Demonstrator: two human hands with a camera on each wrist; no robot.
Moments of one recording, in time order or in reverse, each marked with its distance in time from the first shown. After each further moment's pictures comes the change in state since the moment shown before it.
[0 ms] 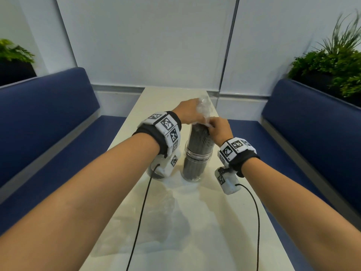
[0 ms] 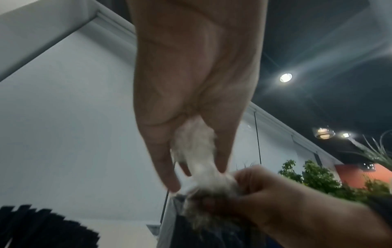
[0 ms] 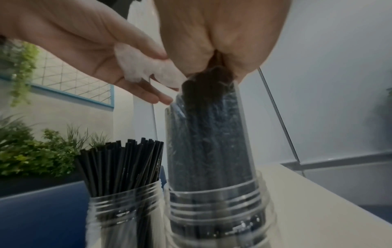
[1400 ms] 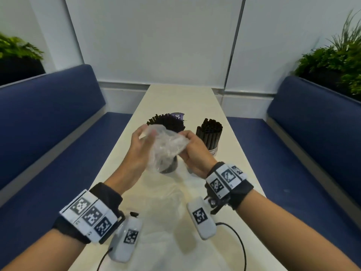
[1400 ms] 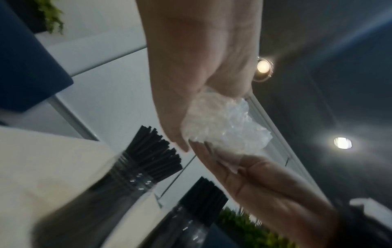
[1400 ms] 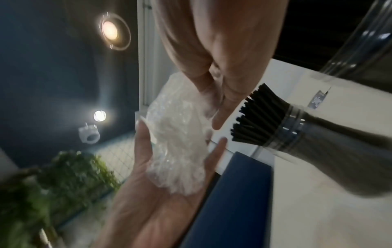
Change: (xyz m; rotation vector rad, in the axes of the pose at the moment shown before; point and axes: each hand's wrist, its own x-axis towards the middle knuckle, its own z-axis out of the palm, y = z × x) left_hand -0.188 -0.063 0.012 -1.063 0.296 -0.152; right_hand -0.087 -0.078 0.046 1.197 -0.349 0.298
